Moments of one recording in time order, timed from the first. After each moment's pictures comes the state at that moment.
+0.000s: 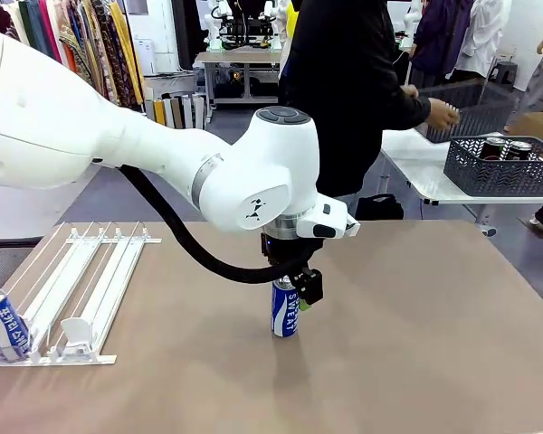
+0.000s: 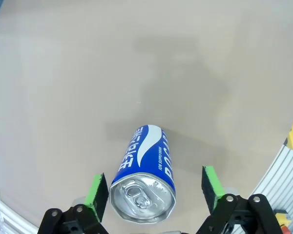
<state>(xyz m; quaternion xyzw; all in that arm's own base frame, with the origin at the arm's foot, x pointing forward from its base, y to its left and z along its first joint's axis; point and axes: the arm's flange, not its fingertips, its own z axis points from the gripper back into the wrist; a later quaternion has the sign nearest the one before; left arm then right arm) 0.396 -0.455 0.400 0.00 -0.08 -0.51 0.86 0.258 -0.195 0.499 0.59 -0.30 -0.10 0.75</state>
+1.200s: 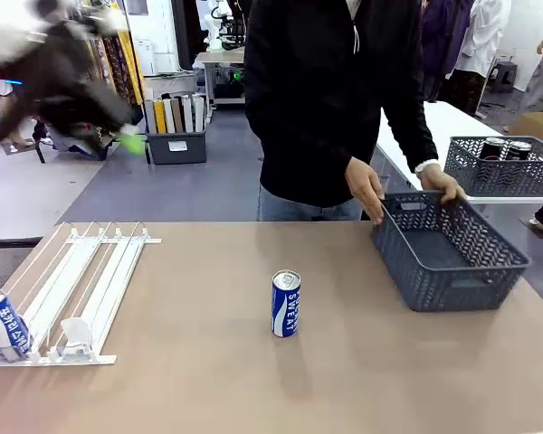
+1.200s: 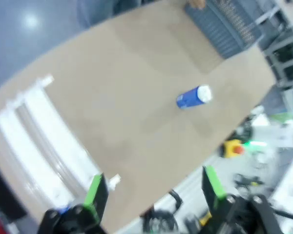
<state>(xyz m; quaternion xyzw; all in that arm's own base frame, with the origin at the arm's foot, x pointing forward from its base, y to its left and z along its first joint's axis) 0.383 -0.073 0.651 -0.22 -0.17 -0.23 0.93 0.257 -0.196 0.499 0.59 -0.30 -0.10 0.75</state>
